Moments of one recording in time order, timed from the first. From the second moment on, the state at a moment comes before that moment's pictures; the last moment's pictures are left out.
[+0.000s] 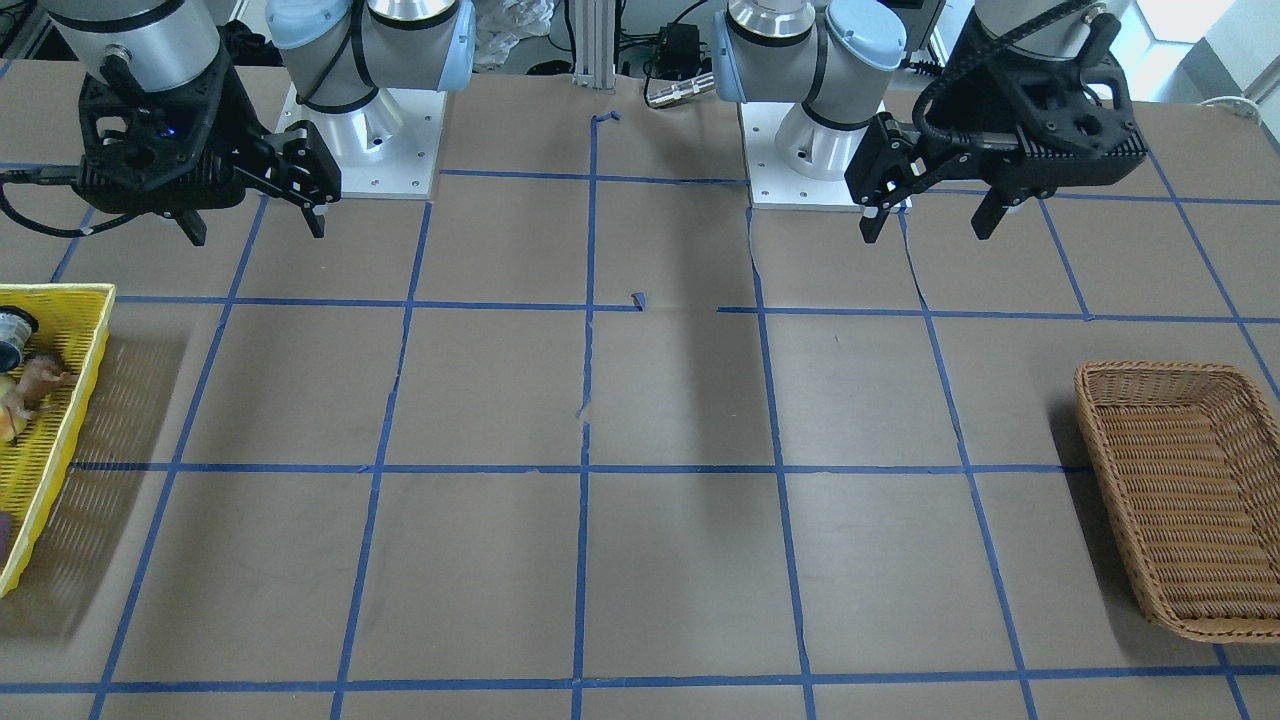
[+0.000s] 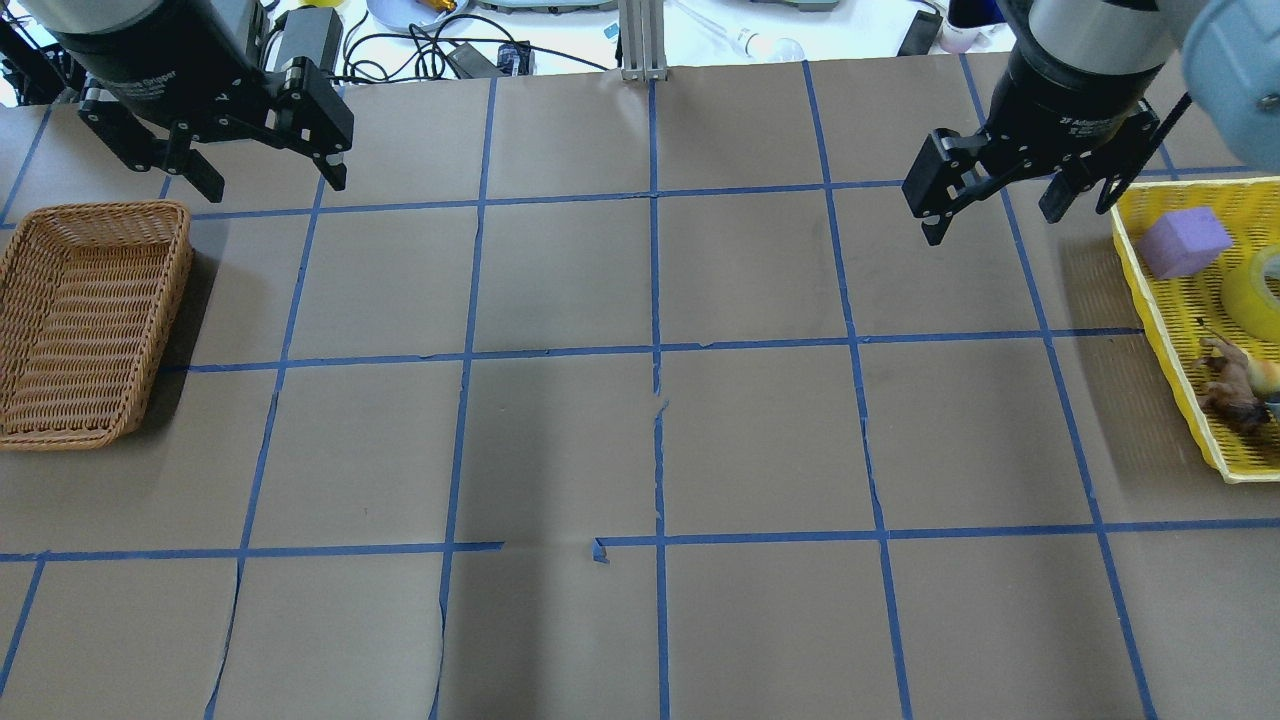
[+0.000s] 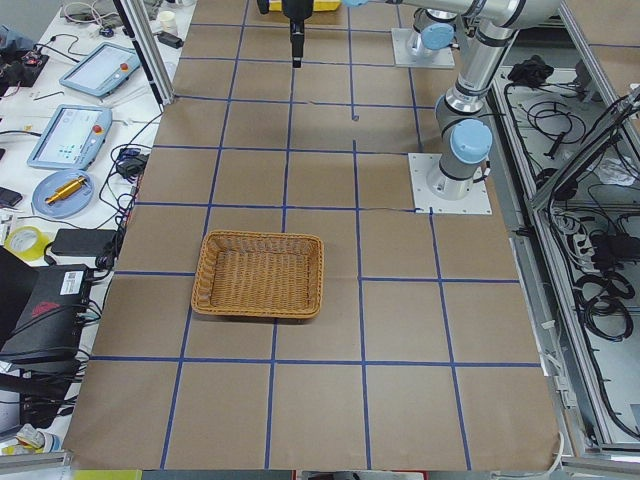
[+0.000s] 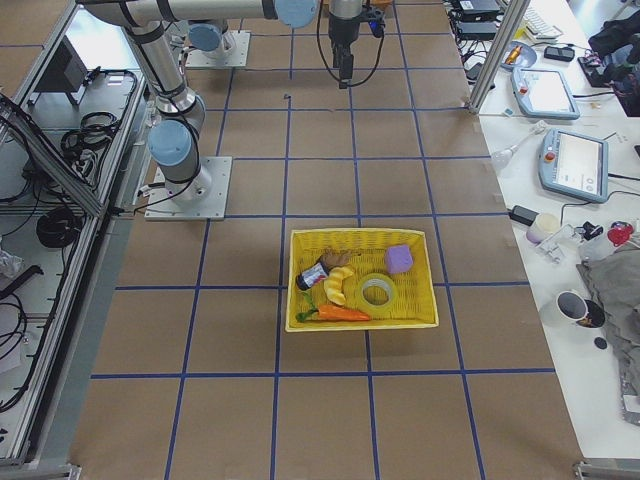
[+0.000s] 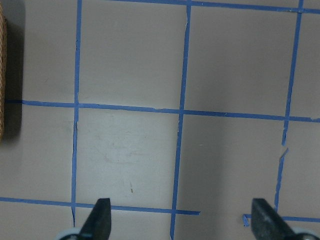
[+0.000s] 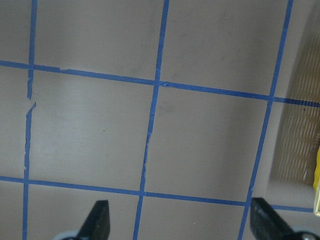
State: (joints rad) left arm -1.53 -1.58 -1.42 -1.66 1.58 -0.03; right arm 1.54 -1.60 1.55 -1.51 -1.61 -0.17
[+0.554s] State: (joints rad) left arm -1.53 -1.57 -1.42 -1.66 1.58 -0.03; right arm 1.54 -1.60 1.55 -1.51 -1.62 -0.16
